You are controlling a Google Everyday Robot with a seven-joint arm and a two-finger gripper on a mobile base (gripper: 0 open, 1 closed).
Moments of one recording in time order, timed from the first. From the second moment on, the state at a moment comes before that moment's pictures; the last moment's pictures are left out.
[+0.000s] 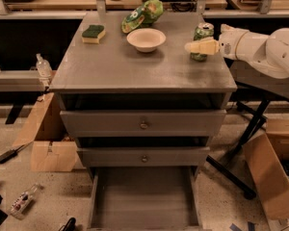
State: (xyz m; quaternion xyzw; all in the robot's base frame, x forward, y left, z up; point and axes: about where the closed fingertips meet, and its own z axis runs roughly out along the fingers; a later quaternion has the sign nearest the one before) arm 0.811 -0.231 0.900 -0.27 0.72 0.17 0.62
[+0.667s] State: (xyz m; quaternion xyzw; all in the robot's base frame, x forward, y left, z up) arm 0.820 -0.224 0.882 -0.26 0.72 0.17 0.61
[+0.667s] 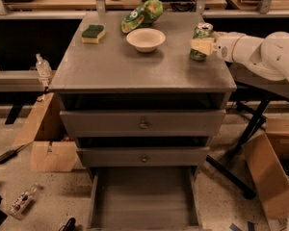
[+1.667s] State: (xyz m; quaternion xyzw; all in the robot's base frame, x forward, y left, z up) arm 0.815 -0.218 0.888 -0.27 0.72 0.17 0.61
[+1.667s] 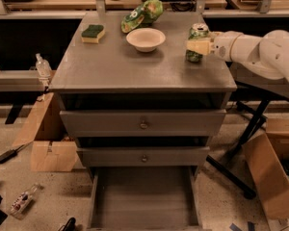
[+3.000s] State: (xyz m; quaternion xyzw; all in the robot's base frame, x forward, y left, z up) arm 0.565 -0.264 0.947 -0.37 0.71 0.15 0.58
